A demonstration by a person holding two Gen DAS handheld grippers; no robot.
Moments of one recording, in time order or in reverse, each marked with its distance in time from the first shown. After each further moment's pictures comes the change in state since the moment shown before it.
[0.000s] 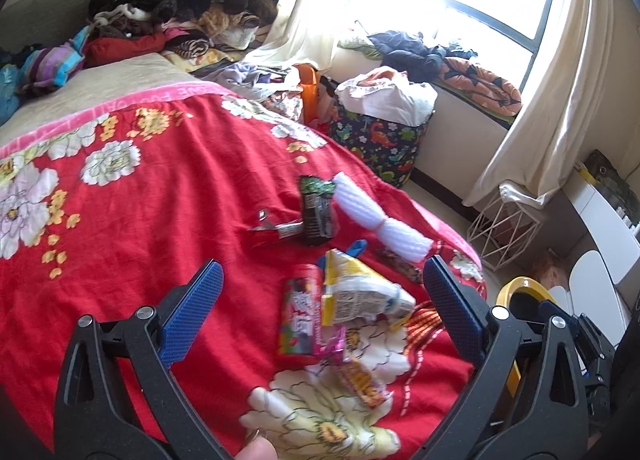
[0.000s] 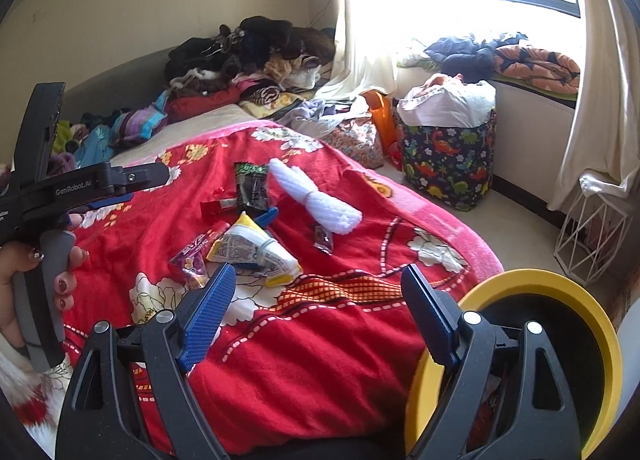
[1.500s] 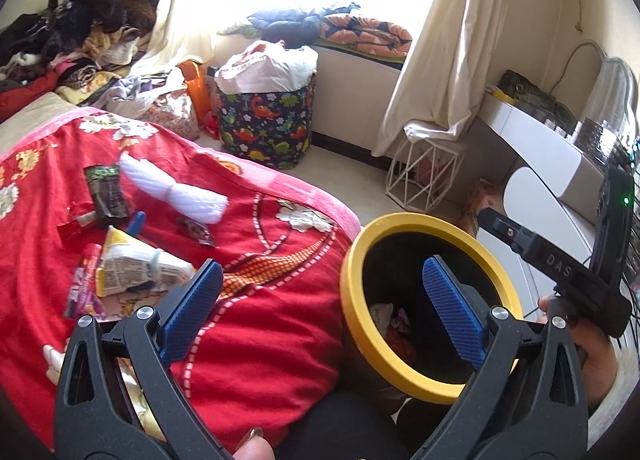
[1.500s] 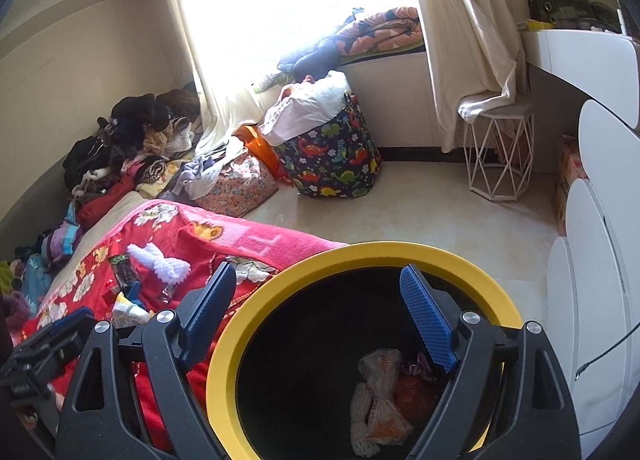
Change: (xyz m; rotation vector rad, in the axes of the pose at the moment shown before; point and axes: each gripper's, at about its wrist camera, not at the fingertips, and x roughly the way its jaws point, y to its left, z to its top) left arm 0.009 -0.178 -0.057 0.260 0.053 -0.244; right arm -0.086 -0.172 -0.042 0.441 -0.115 -0.259
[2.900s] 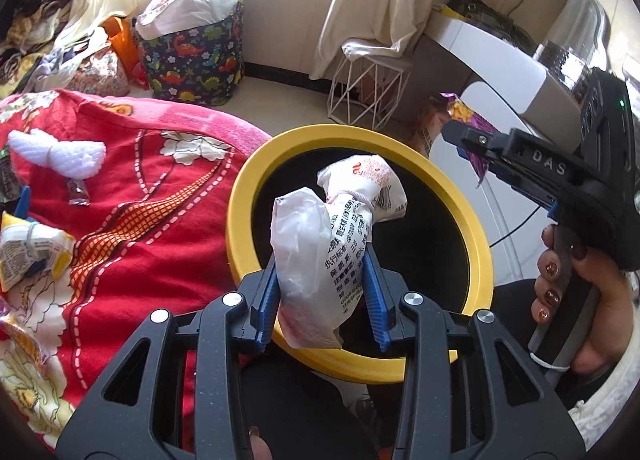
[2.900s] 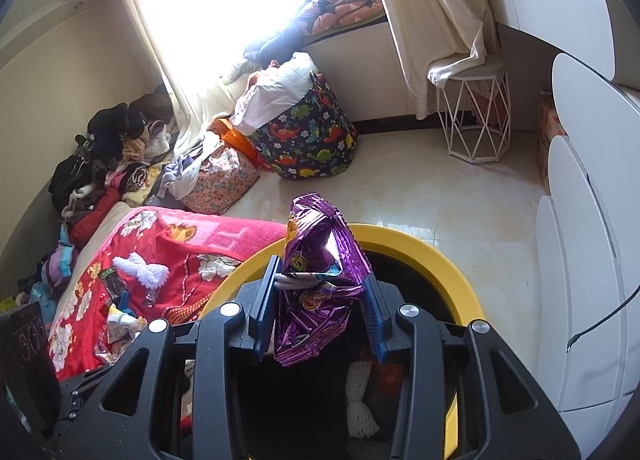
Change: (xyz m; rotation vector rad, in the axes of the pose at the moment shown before) left arm 0.066 -0.072 -0.029 0.139 0.285 -0.189; right arm -0.004 -0.052 0.004 0.146 0.086 -0.039
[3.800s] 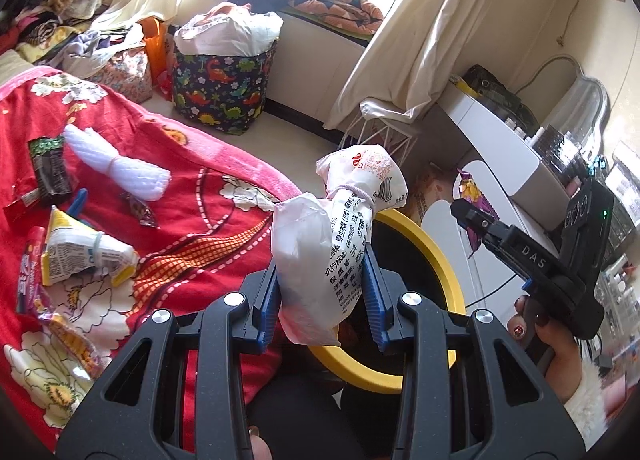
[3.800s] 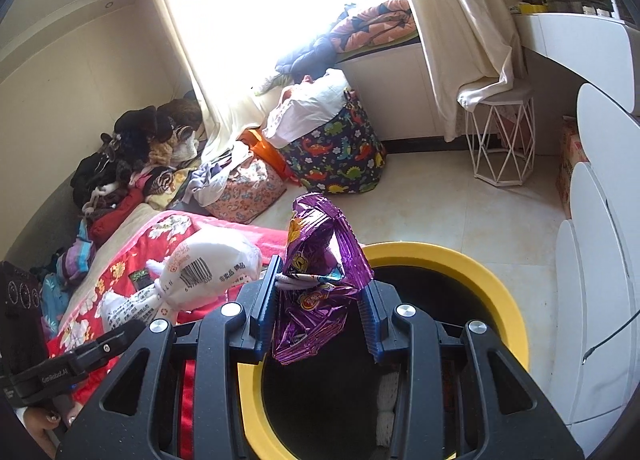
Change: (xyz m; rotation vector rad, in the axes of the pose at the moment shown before) left arm -0.070 0.058 0.015 -0.180 -0.166 -0.056; right arm -0.021 0.041 0.001 -0.058 -0.065 0.073
